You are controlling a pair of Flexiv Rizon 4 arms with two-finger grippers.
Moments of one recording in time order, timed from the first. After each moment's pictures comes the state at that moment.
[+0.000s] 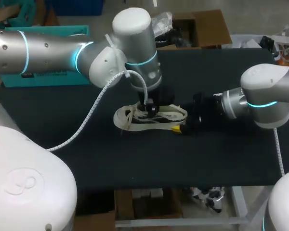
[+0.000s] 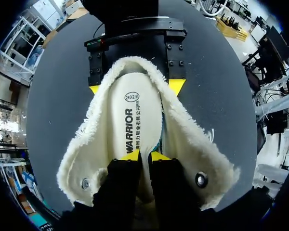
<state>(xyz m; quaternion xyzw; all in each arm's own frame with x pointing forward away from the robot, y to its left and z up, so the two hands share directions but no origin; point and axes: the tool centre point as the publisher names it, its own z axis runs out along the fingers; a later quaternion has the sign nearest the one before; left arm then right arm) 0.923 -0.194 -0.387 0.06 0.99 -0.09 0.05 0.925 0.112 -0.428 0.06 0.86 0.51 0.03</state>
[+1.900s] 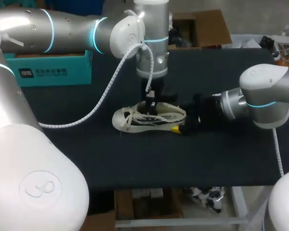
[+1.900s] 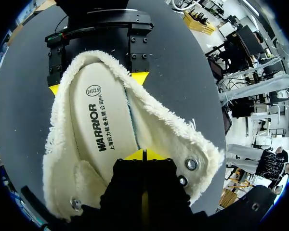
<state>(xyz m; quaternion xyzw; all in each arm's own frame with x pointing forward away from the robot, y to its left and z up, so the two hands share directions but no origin) 0.890 -0.179 -0.390 0.11 0.99 -0.02 -0.13 0.923 0.115 -0.429 0.05 0.86 0.51 0.03</state>
